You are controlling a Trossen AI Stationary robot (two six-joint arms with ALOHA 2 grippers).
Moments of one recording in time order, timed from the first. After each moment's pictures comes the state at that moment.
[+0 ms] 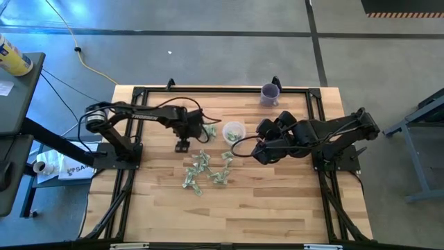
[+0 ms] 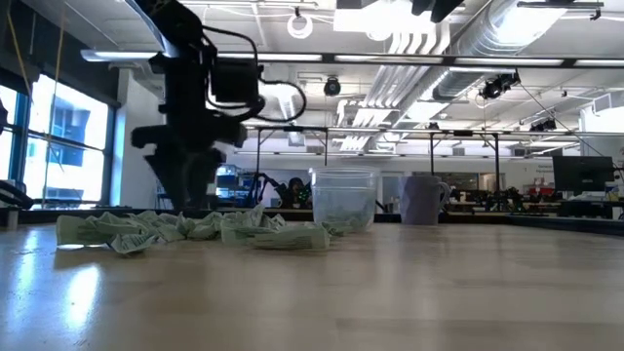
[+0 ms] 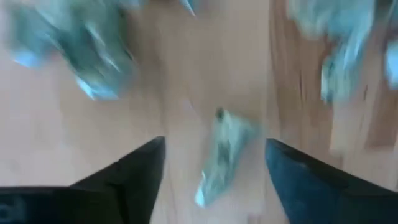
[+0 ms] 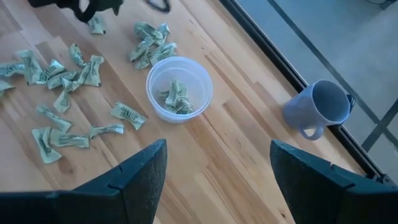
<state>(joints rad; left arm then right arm) 0.31 1.60 0.94 -0.76 0.02 0.38 0.29 1.58 1.72 -1.45 0.66 0.83</state>
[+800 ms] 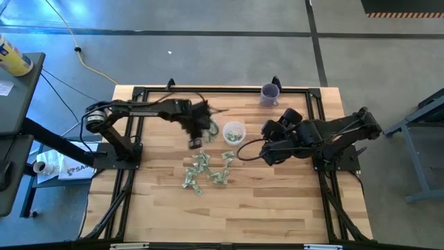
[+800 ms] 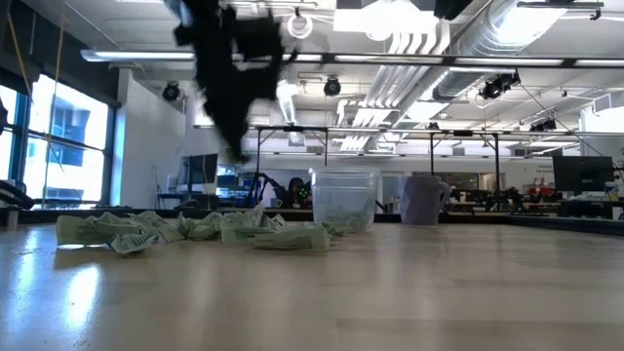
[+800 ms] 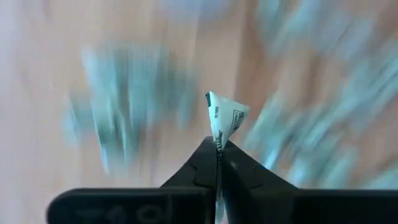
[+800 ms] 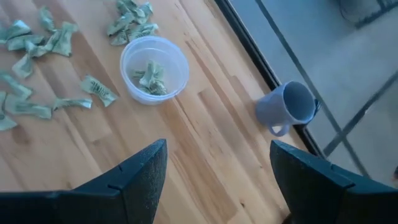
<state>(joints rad) 0.28 1.59 1.16 -0.78 0.14 0.12 0.32 1.55 1.72 -1.57 0.70 0.75</state>
